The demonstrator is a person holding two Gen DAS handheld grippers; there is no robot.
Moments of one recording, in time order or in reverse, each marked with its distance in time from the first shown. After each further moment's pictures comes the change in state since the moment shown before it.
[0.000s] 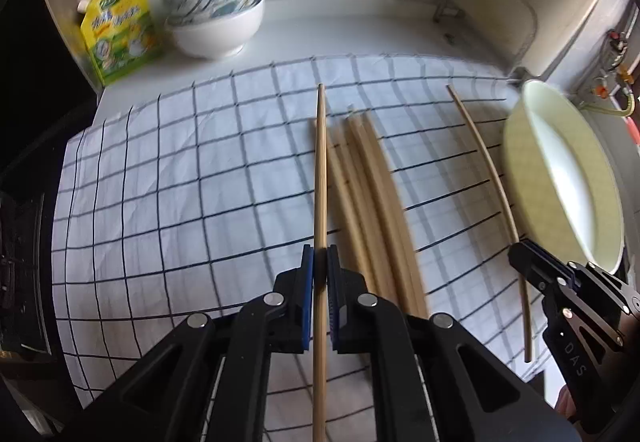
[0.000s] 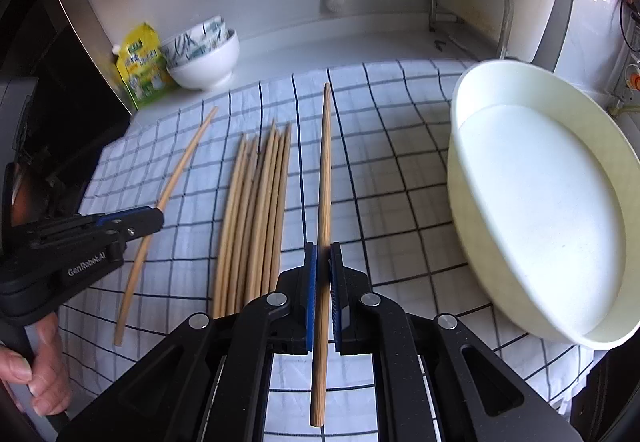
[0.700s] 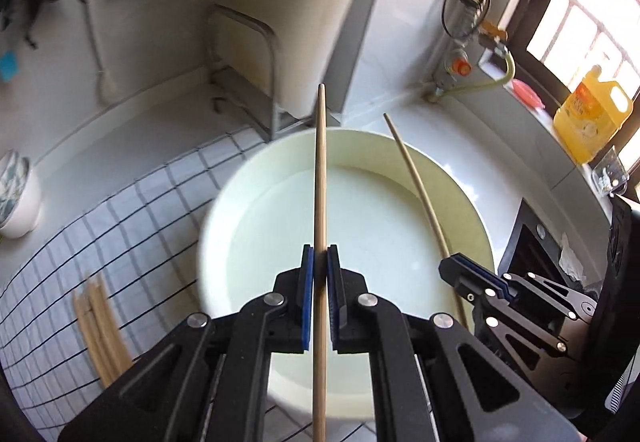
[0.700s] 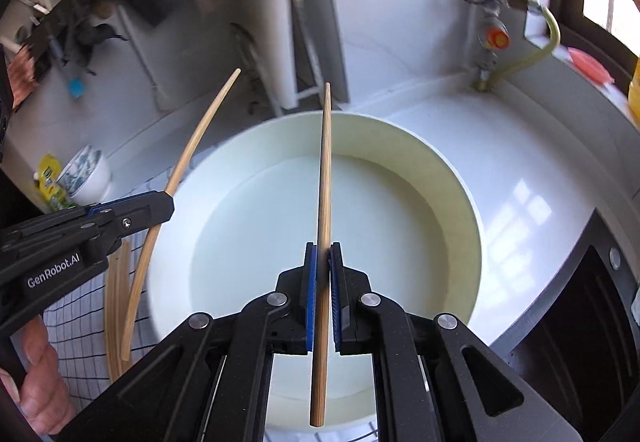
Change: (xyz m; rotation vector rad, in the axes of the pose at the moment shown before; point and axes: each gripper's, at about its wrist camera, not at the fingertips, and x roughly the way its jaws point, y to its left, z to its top) left arm 0.002 -0.259 0.085 0.312 -0.088 -0.273; right arm -0.071 -0.219 0.021 0.274 -0.112 -0.167
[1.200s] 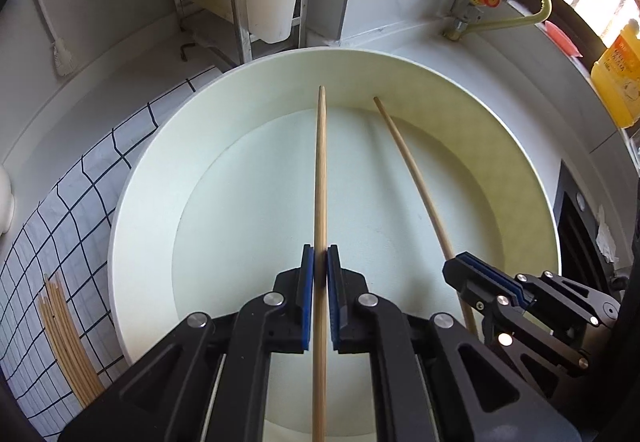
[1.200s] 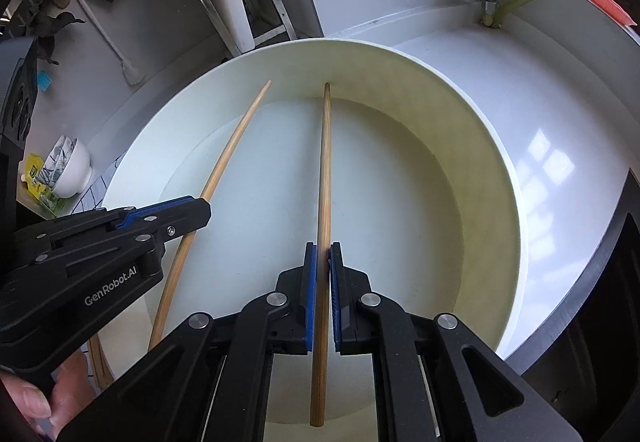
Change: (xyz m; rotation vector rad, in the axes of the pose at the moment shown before) left arm 0.090 -0.013 -0.007 0.030 0.161 0.061; right arm 0.063 -0.029 -0.011 0.054 0.135 0.043
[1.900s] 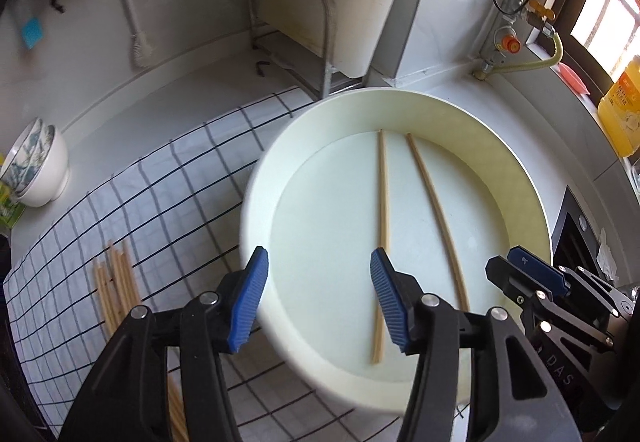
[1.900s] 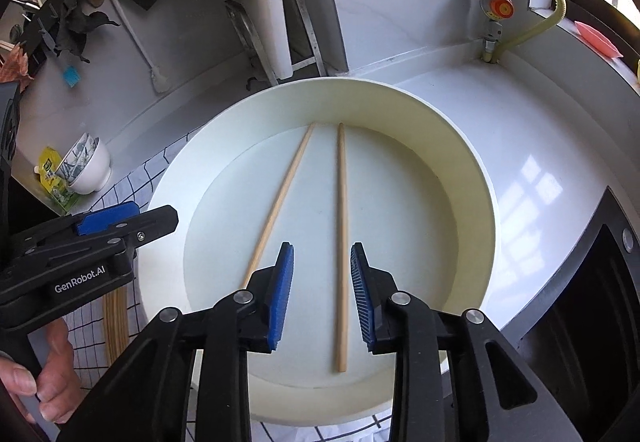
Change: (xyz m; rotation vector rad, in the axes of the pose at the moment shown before) left arm -0.078 0.047 -0.034 -0.100 -0.091 0.078; right arm -0.051 0.030 -0.007 -0.046 -0.071 -0.010
